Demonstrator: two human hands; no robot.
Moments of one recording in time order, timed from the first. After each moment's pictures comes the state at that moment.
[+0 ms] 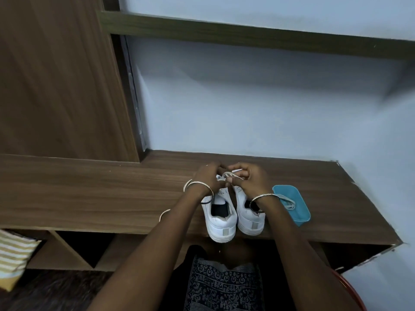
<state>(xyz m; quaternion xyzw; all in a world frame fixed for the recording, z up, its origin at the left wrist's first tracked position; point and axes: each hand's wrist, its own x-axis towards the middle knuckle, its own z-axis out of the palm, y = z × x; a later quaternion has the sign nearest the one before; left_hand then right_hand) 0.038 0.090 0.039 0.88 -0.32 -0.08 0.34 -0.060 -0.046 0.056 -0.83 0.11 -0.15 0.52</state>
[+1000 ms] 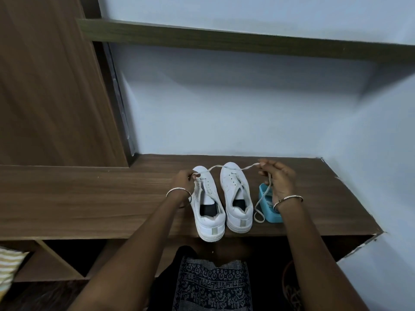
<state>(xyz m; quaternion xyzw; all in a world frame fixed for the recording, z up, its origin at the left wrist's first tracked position) 0.044 0.107 0.013 0.89 -0.18 -0.06 0.41 -0.108 -0.103 0.075 -0.60 0.28 -0.30 0.68</state>
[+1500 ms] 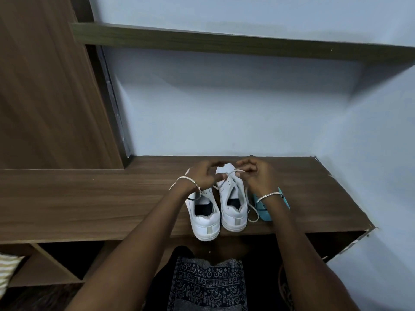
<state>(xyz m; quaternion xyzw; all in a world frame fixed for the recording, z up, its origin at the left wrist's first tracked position) 0.014 0.075 0.075 0.83 -0.39 -0.15 0.37 -0.098 -0.093 0.071 -0.81 0.17 -0.23 0.52</state>
